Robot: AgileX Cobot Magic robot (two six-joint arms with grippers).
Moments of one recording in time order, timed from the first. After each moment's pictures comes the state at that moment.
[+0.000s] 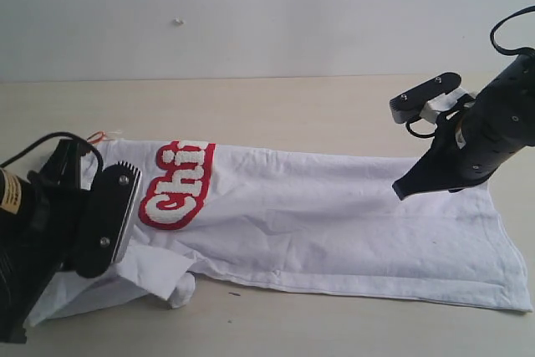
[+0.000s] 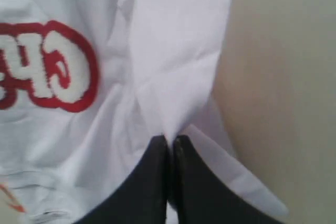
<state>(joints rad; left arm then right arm) -0.63 1.36 -0.69 0.13 0.57 1.04 0.11 1.80 -0.92 -0.49 0.39 0.28</state>
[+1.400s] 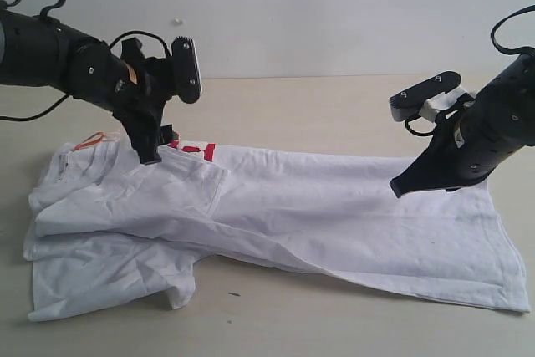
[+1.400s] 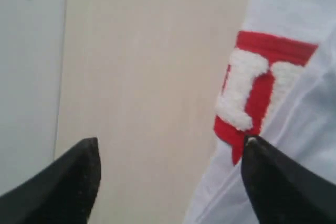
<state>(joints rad) -0.40 2.01 -1.32 0.18 0.26 0.89 0.11 1.80 -0.92 -0.46 0.38 0.28</state>
